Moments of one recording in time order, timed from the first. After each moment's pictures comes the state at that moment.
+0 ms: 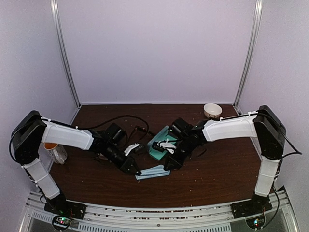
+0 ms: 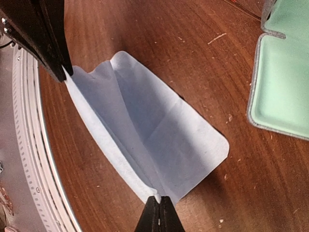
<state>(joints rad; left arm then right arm) -0.75 1.70 0.88 -0.29 0.73 -0.16 0.84 1.90 1.26 -0.54 -0.49 -0.13</state>
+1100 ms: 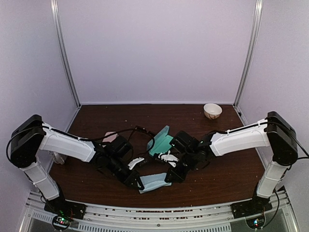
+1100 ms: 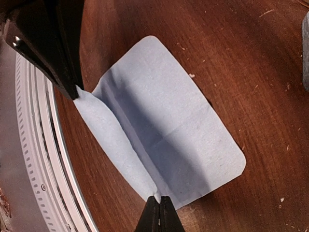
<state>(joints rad) -0.93 1.65 0.78 -0.21 0.68 -0.35 0.98 1.75 1.02 -0.37 -0.43 0.00</state>
